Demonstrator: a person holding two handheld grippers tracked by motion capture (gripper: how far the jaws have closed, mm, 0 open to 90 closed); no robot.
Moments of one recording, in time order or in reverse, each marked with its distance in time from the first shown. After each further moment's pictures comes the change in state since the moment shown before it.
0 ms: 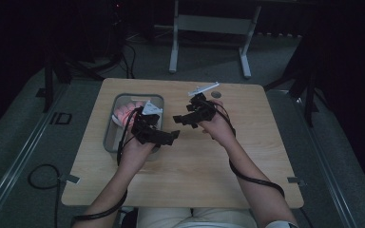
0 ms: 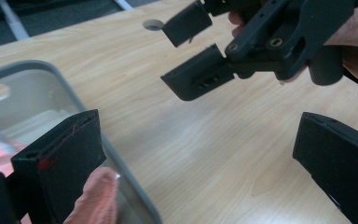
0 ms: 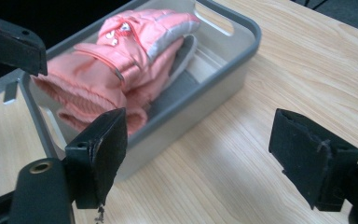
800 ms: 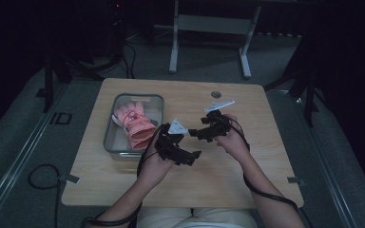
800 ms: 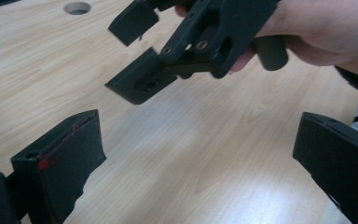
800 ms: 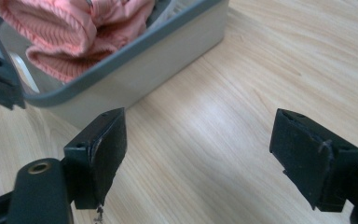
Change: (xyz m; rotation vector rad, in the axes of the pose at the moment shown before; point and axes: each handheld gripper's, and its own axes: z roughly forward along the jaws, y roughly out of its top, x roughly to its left) left arm -0.057 -0.020 0.040 0.040 -0.154 0.101; right arm -0.019 -0.066 -0.015 0.006 -0.032 0.005
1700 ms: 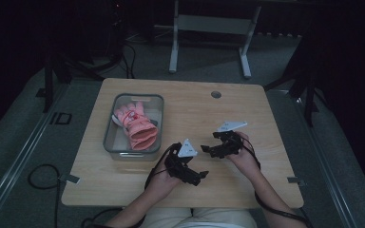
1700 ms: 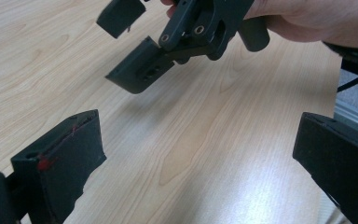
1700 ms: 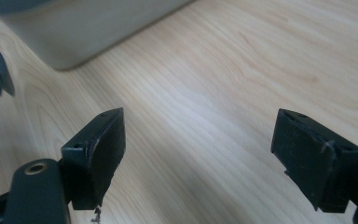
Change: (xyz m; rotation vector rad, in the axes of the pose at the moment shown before) left arm -0.023 -0.048 0.044 -0.007 -0.077 0.124; right arm -0.013 -0.077 -0.006 -0.027 -0.044 -0.036
